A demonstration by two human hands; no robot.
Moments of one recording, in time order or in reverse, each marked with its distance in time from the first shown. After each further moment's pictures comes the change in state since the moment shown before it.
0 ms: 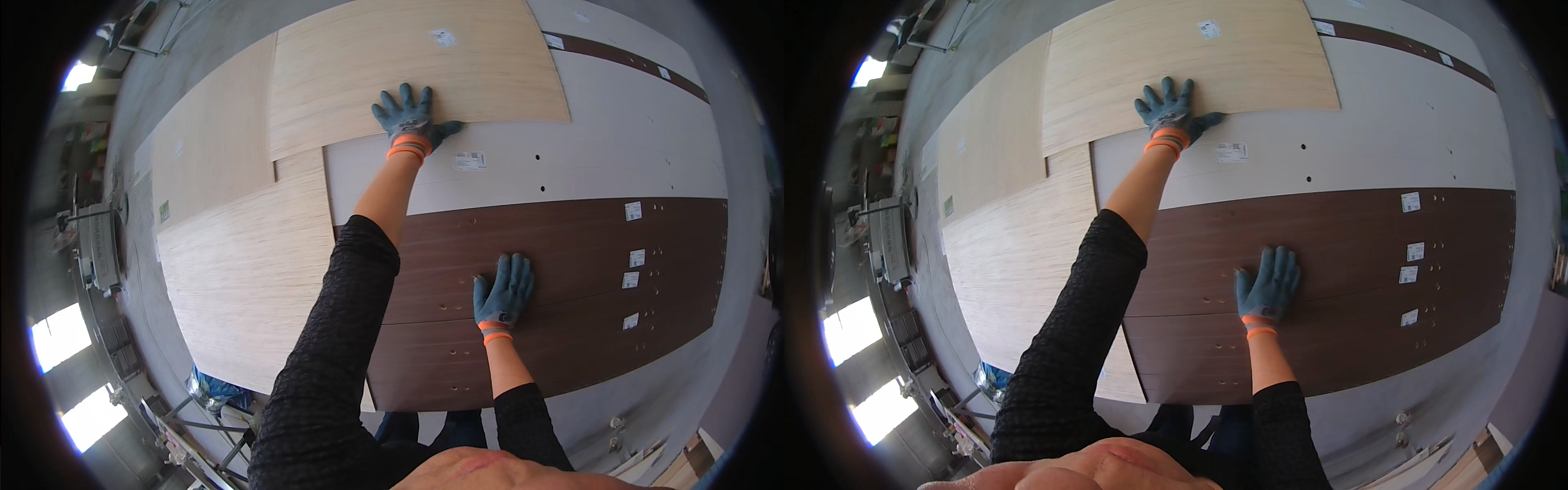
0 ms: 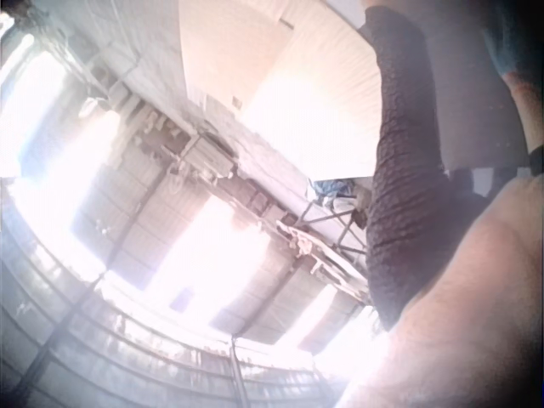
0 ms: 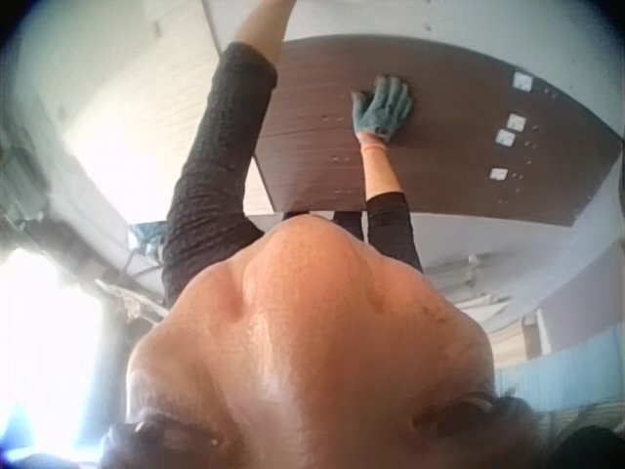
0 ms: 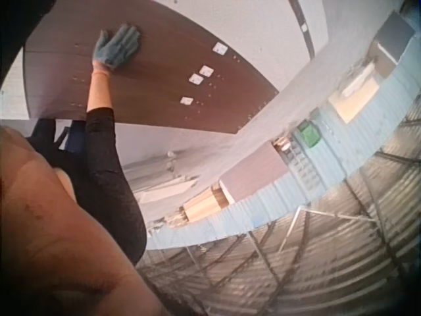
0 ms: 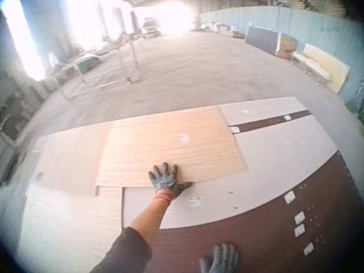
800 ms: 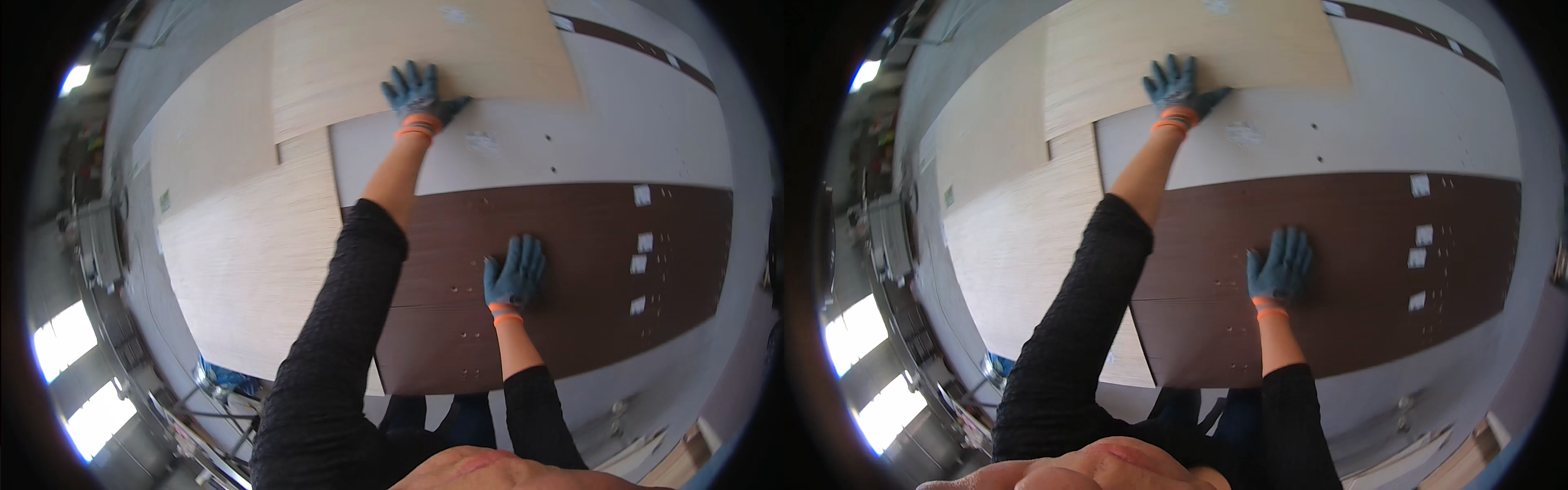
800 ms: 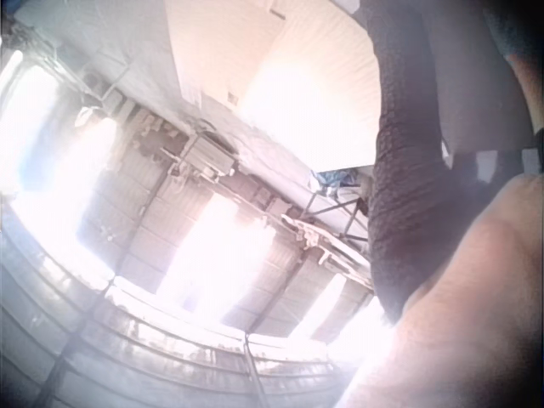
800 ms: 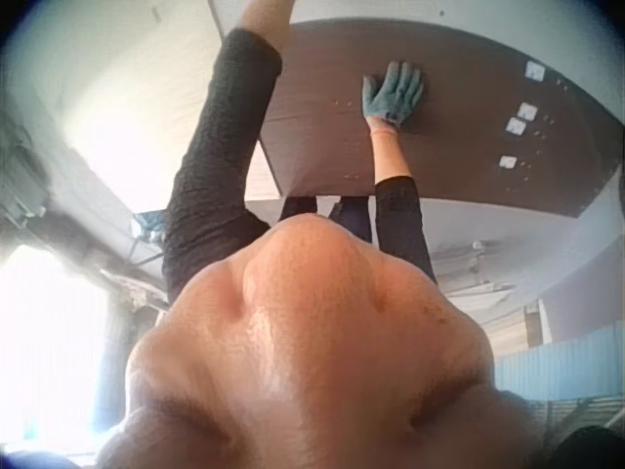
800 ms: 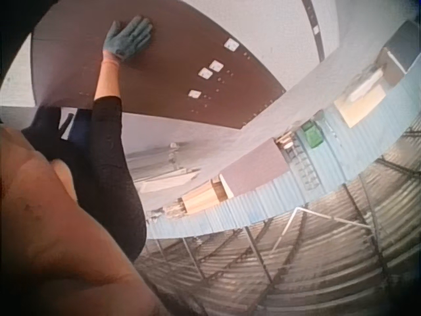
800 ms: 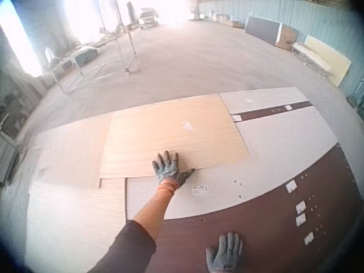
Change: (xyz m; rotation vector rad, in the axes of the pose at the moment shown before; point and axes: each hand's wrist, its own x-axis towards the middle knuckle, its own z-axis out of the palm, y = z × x) left_hand 0.005 -0.018 0.018 -0.109 0.275 0.051; right_hand 0.002 -0.011 -0.002 -0.013 0.040 -0.028
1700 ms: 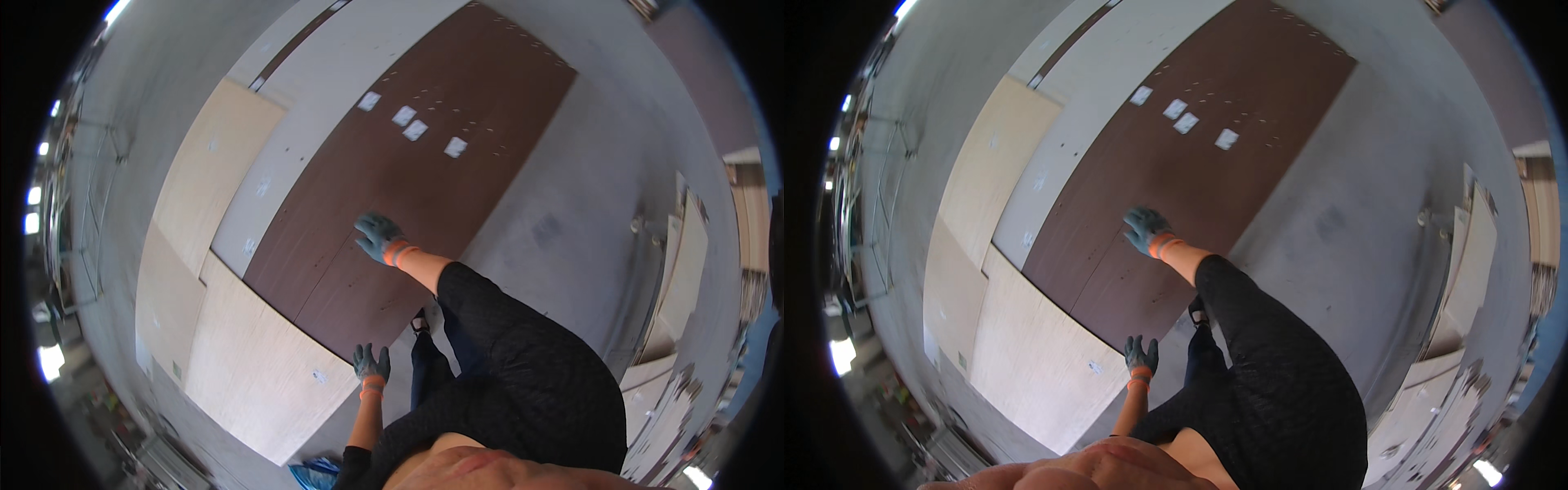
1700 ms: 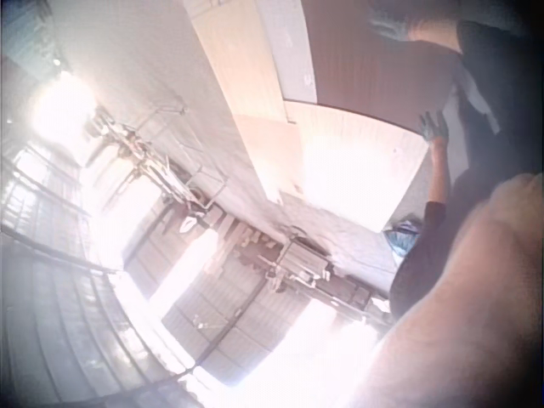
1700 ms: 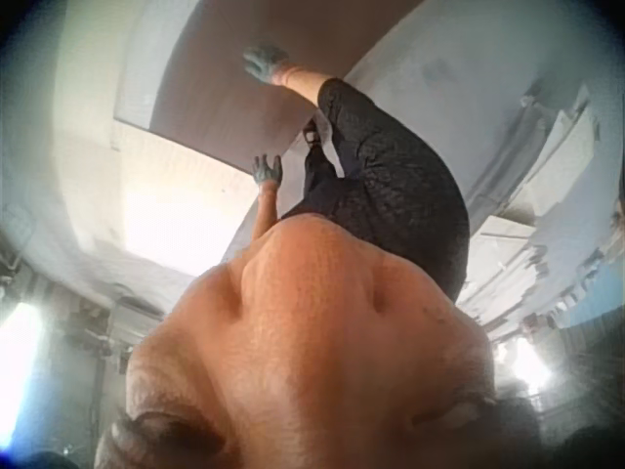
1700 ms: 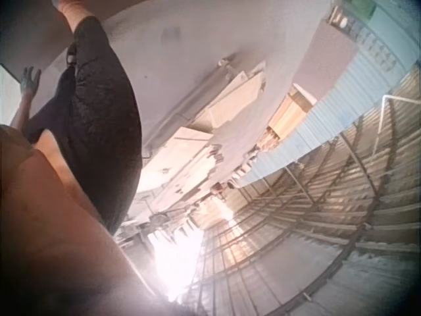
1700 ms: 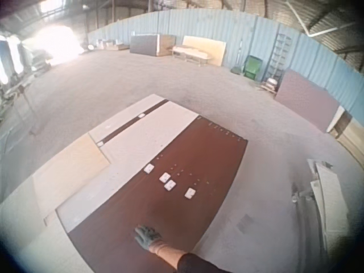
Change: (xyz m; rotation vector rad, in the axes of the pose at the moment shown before) left_hand -0.662 0.035 -0.220 -0.153 -0.745 0.020; right_hand -0.143 0.131 -0.079 0.428 0.188 0.051
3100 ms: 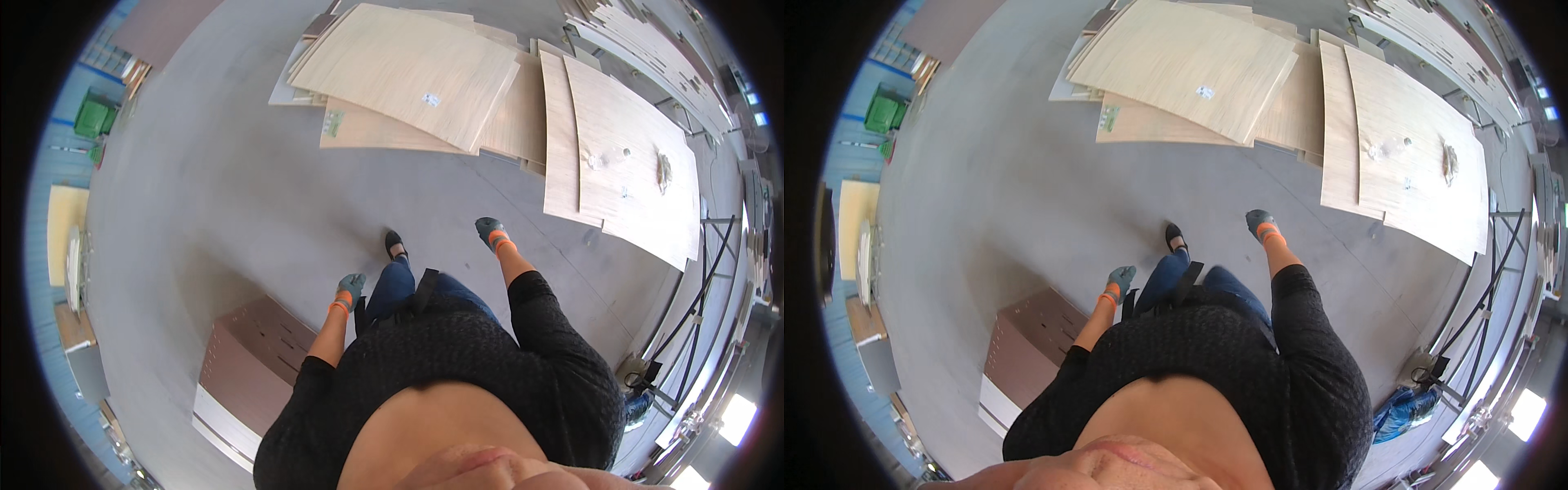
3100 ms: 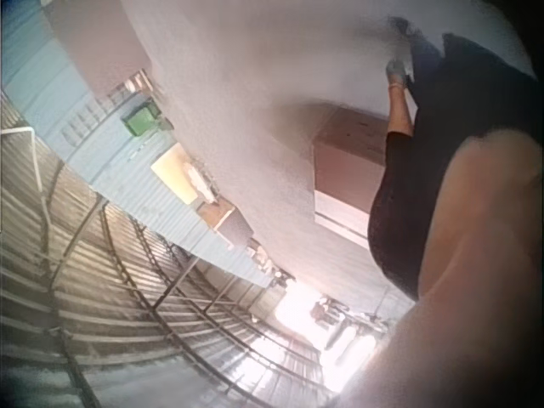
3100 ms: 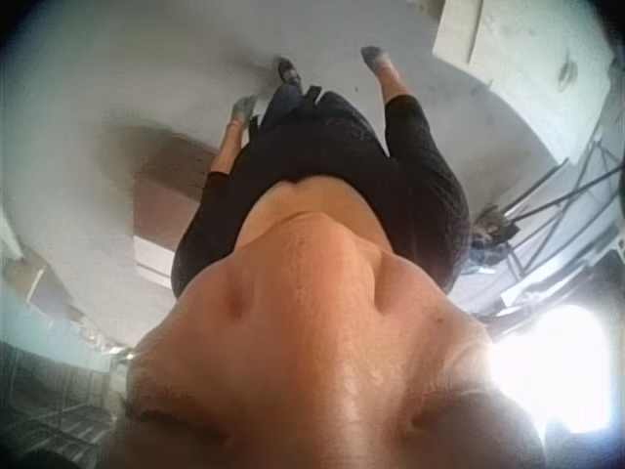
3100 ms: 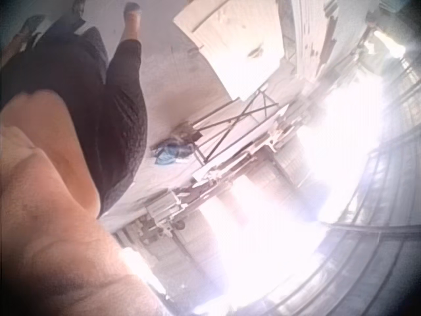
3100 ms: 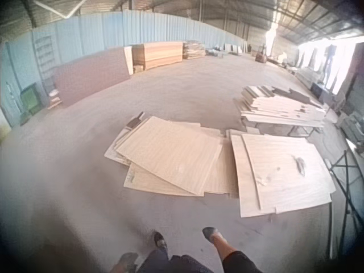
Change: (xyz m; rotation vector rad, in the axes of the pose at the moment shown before) left_hand -0.164 0.959 0.557 0.560 -1.027 0.822; right_hand -0.946 0.431 -0.653 0.591 1.134 1.988
